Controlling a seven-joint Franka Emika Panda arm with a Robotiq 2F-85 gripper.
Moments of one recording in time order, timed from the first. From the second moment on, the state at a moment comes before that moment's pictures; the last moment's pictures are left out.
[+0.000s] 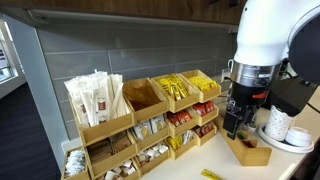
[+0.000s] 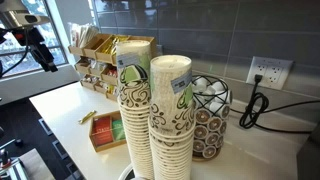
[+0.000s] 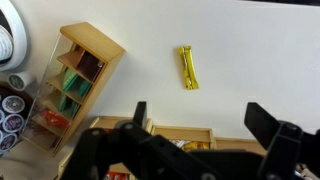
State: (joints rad) arm 0.10 -0.77 0.34 -2.46 0.02 1.78 0.32
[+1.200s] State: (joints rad) arm 0.17 -0.66 0.31 -2.56 0.02 2.04 0.11
